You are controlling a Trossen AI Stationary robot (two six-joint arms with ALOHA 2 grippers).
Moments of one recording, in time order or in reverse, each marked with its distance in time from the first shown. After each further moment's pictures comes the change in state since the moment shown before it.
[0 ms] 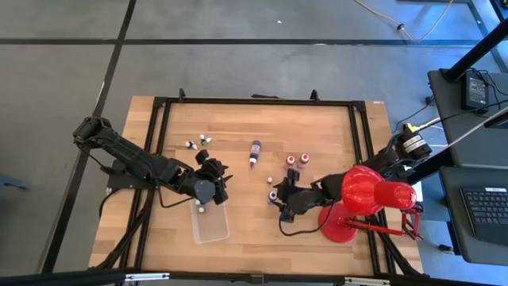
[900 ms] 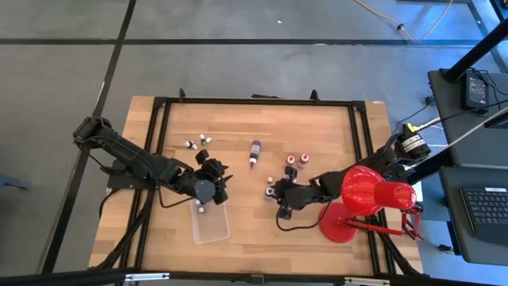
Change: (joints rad) left arm 0.000 0.000 0.000 -0.001 0.000 0.008; right arm -0.036 0.005 -0.002 0.055 -0.023 -0.029
